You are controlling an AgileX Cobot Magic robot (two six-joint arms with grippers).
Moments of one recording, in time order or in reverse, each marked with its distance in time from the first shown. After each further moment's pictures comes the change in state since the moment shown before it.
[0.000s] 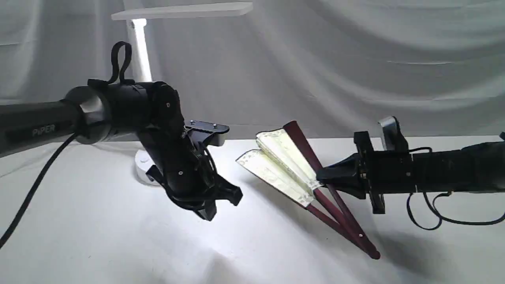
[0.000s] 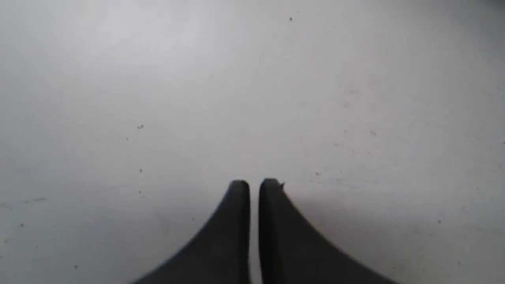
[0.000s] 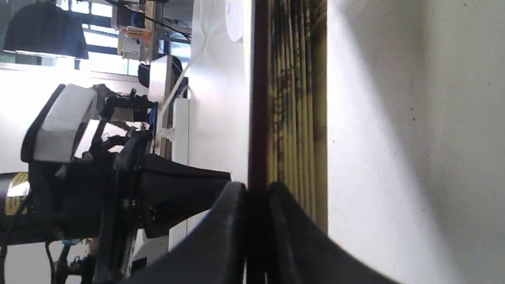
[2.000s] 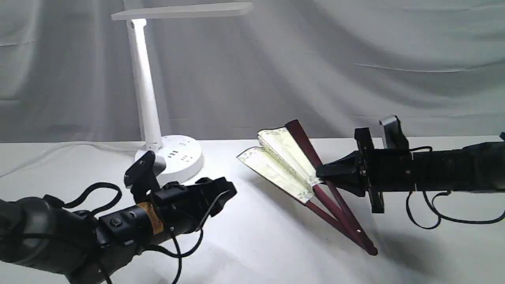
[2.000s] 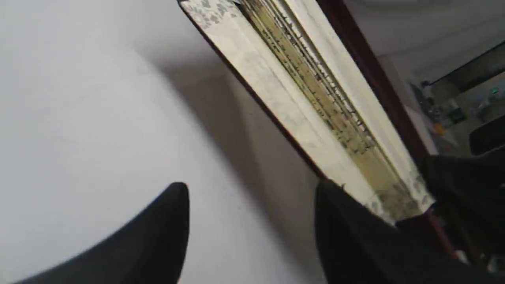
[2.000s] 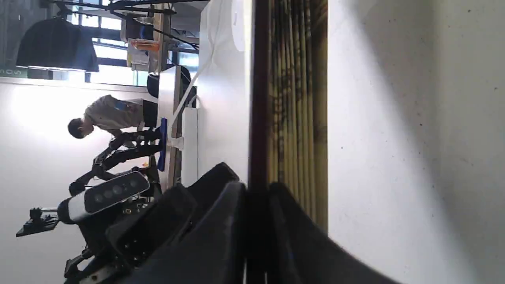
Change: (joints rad) left arm 0.002 -0.146 0.826 0.608 -1.696 -1.331; right arm 0.000 0.000 0.000 0.016 0.000 0.020
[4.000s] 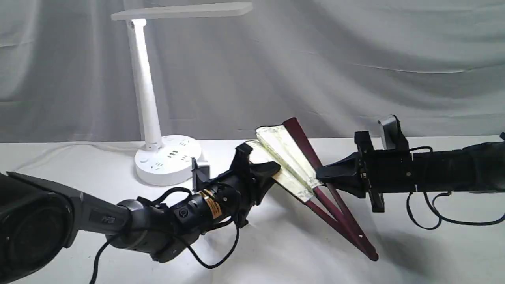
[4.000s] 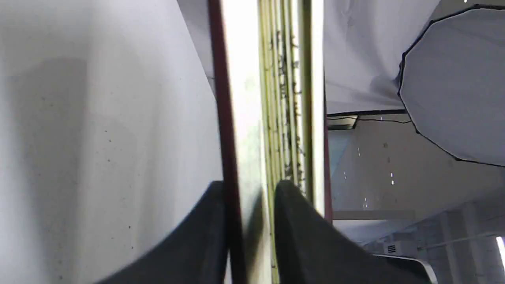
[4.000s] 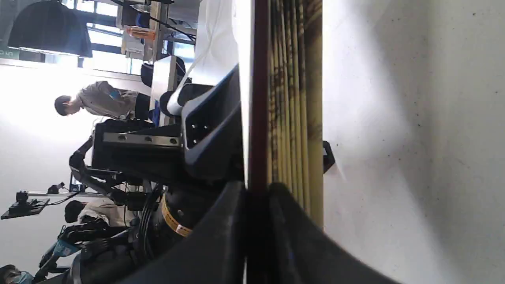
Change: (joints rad) left arm -0.026 0.444 -0.538 0.092 -0.224 -0.702; right arm 0.000 0.000 0.000 -0.015 0.007 -0.052
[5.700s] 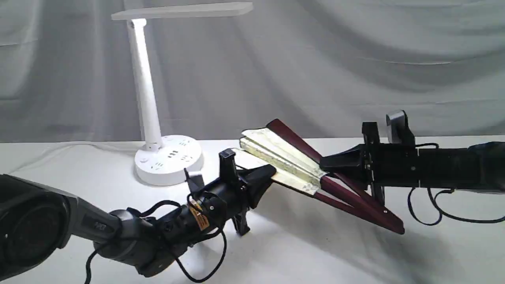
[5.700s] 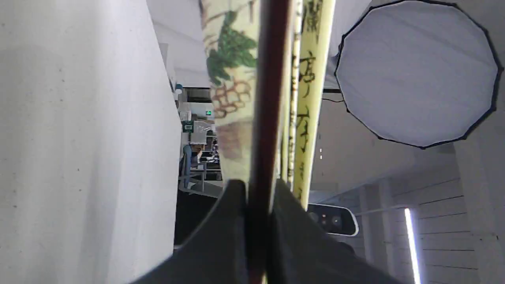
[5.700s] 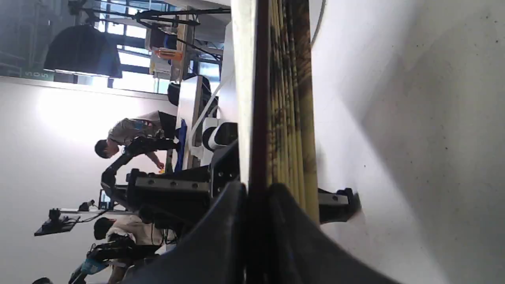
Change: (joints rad) left arm 0.029 0.016 0.075 0.061 -0.242 -0.120; right arm -0.021 0.000 0.000 0.067 0.031 -0.002
